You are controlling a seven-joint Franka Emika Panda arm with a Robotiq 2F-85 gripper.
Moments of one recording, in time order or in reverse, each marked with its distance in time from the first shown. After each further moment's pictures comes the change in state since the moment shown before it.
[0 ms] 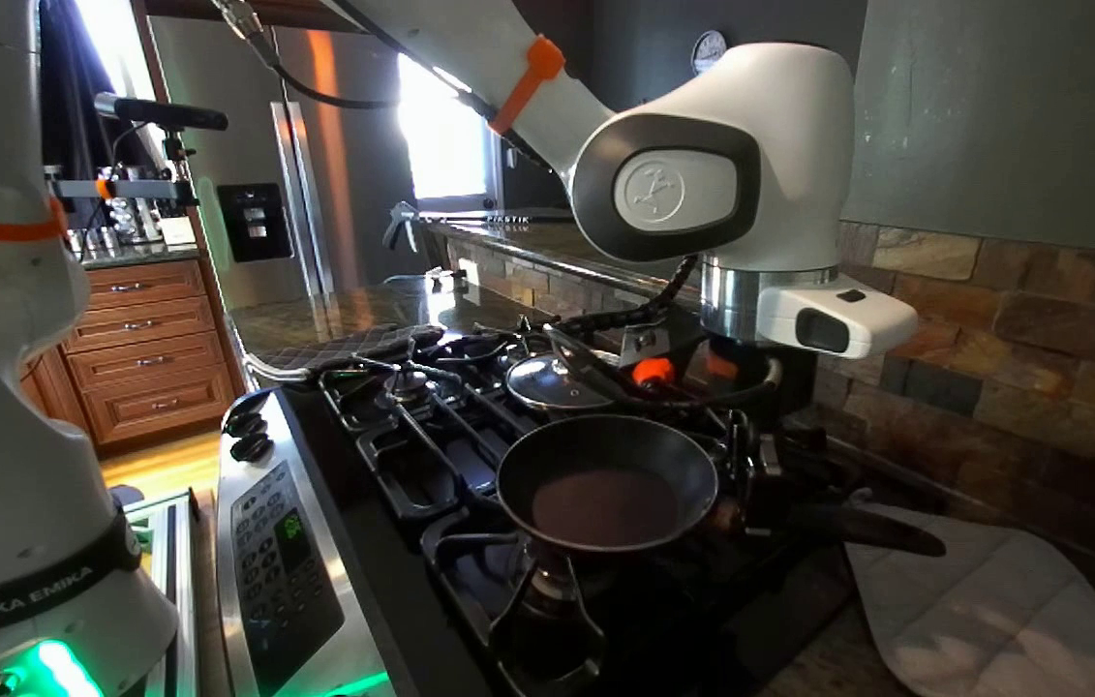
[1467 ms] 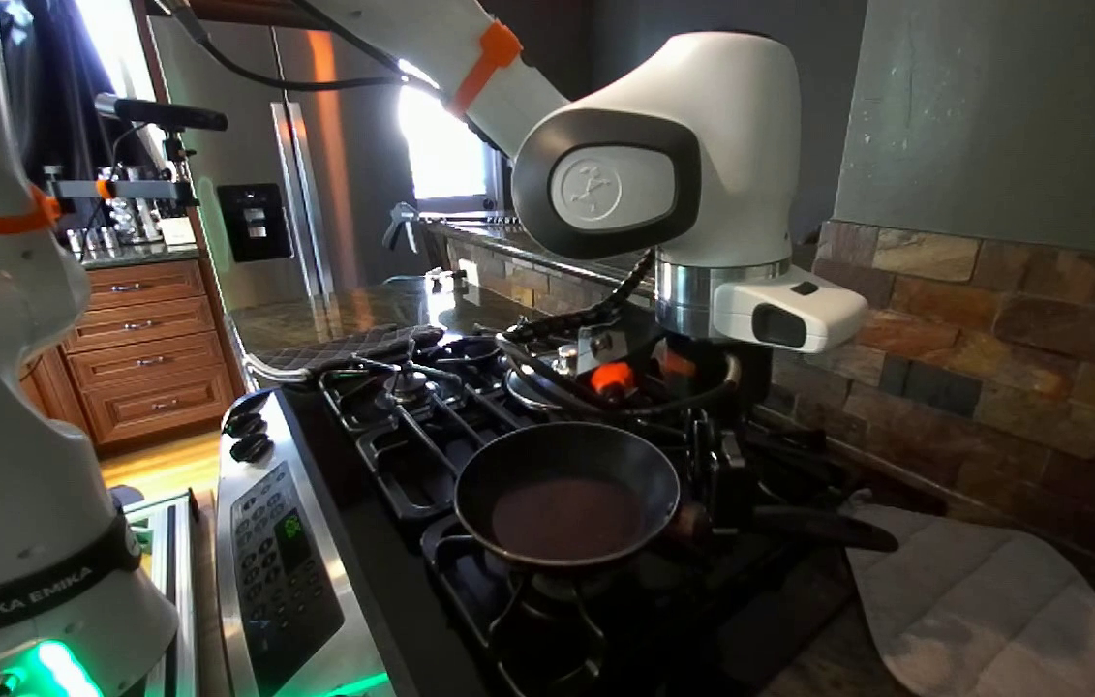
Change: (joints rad) arm -0.001 -0.105 0.001 -0.131 0.000 0.054 -0.113
